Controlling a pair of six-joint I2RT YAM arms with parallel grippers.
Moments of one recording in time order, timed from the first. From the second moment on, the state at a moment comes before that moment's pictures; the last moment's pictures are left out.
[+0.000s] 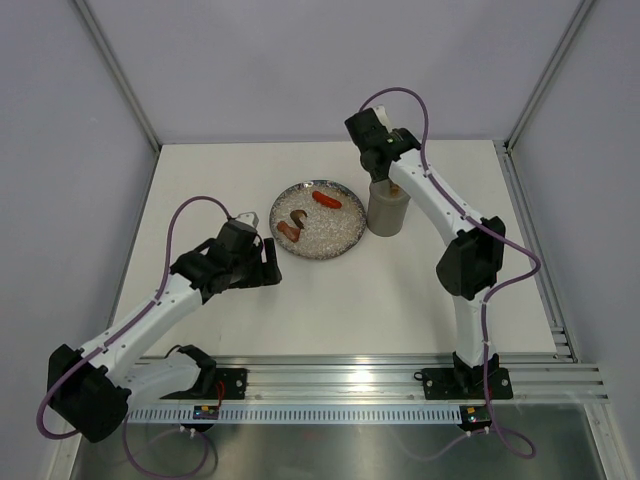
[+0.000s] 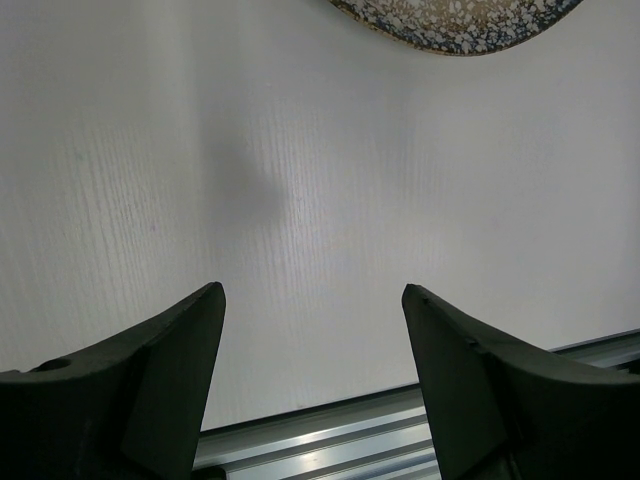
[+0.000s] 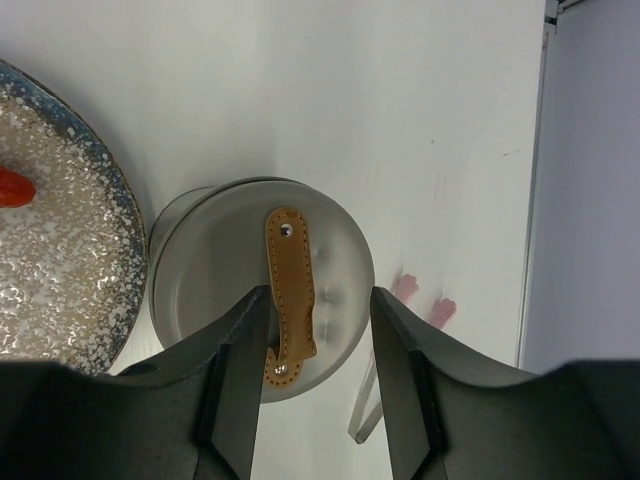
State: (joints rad) left arm -0.56 1.05 0.82 -0.70 -0.06 -0.60; right arm 0.53 2.07 2.13 -1.02 0.66 0.11
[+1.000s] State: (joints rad) left arm -0.56 0.96 0.81 -0.70 -0.11 -0.60; right arm 0.41 2.07 2.13 -1.00 0.35 0.26
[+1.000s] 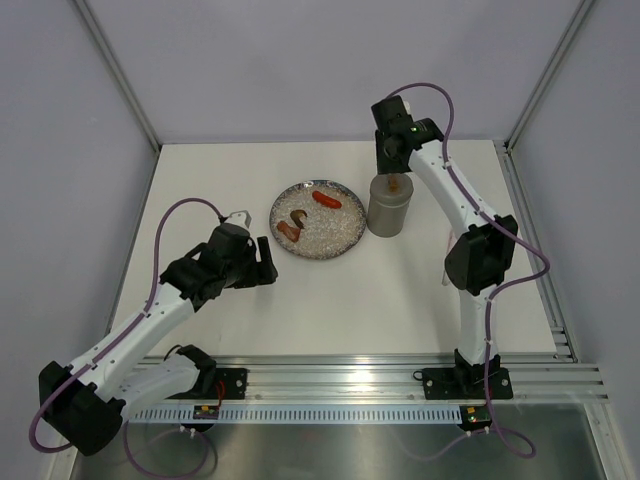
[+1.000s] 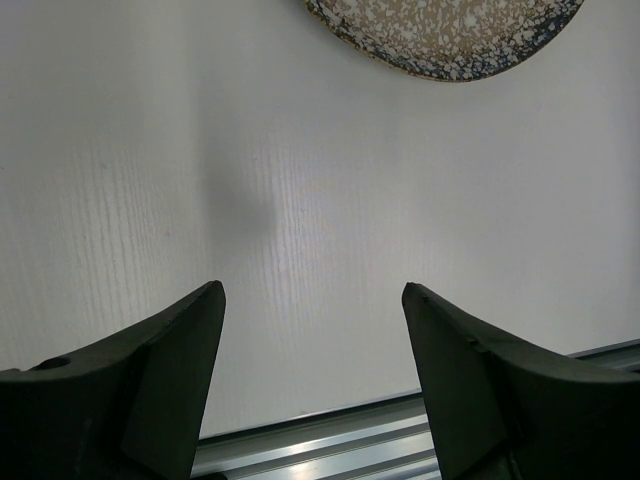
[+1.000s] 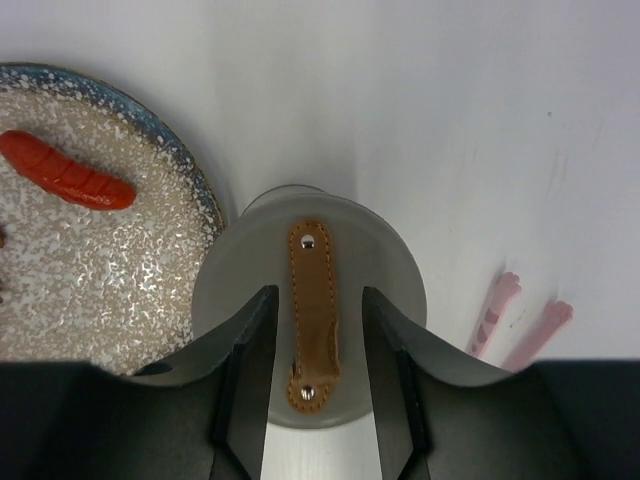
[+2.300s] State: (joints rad) left arm -0.56 0.98 0.81 -0.70 -0.11 -0.60; right arm 0.42 2.01 2.37 -1.09 0.31 0.27
